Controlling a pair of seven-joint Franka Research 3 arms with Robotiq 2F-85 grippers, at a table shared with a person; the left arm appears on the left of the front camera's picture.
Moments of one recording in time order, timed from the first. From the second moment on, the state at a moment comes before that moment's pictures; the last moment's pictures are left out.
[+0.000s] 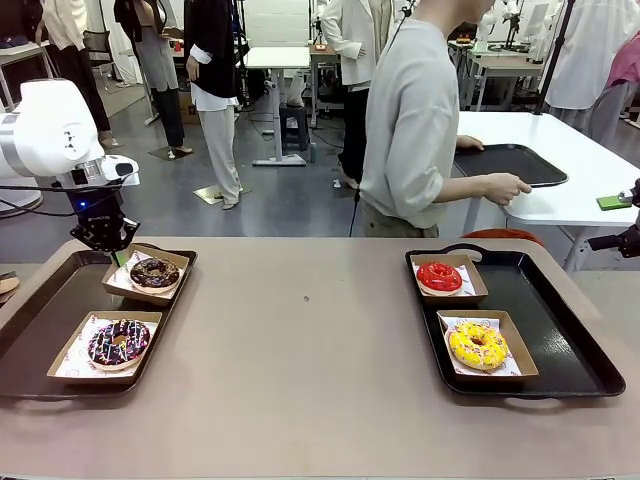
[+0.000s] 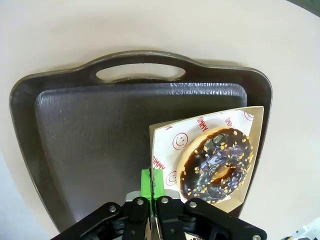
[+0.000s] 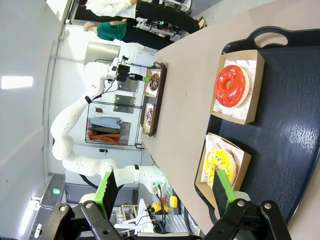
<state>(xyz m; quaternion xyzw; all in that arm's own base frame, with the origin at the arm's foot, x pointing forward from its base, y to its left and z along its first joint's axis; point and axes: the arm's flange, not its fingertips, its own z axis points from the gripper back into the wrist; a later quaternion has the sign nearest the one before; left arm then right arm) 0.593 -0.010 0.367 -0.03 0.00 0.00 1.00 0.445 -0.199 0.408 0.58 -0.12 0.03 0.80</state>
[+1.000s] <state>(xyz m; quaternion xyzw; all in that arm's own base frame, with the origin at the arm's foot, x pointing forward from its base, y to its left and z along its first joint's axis) 0.598 -0.010 0.357 -0.03 0.02 0.00 1.00 0.445 -0.199 0.408 0.58 -0.12 0.03 0.80</state>
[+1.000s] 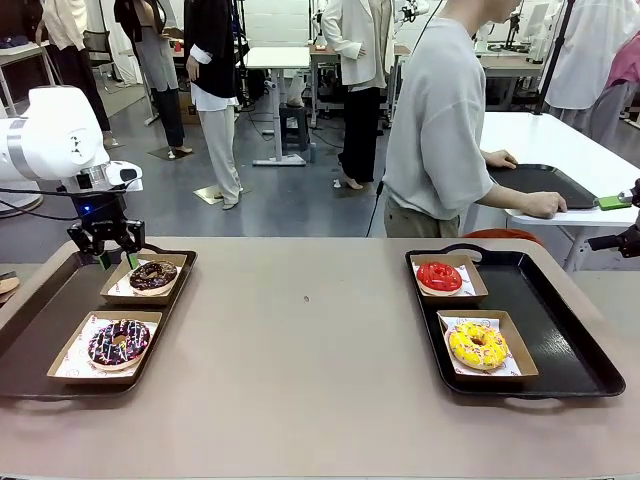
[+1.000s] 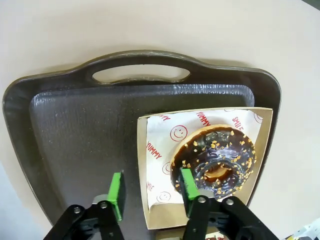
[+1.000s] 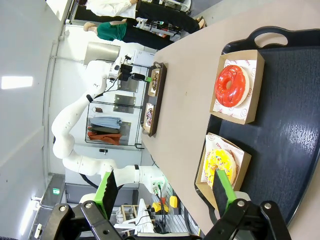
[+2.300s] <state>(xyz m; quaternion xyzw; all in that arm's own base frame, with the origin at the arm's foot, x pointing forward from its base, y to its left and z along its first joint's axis) 0.470 0.128 0.477 -0.41 -0.09 -0.09 0.90 0.446 -0.199 0.407 0.58 -0.12 0.03 0.80</state>
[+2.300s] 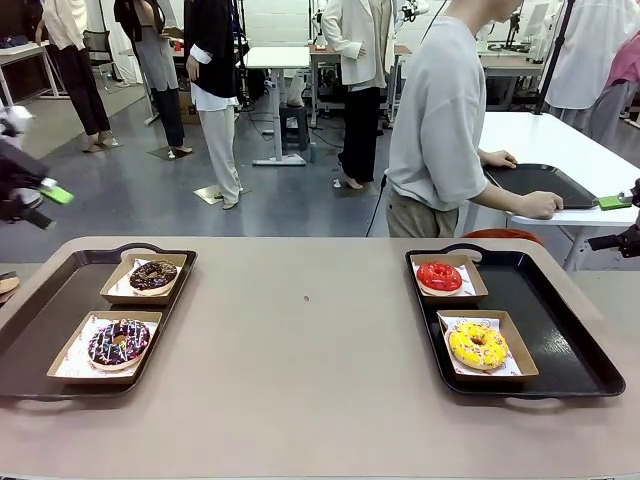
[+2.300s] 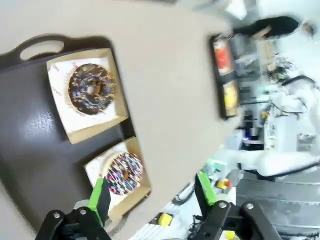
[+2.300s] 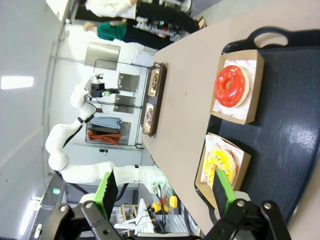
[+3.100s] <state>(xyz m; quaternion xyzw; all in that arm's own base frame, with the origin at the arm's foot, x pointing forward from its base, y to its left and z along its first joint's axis) 0.405 0.274 0.369 -0.59 -0.08 0.08 0.80 0.445 -0.200 0.408 0.58 -0.12 0.03 0.80</state>
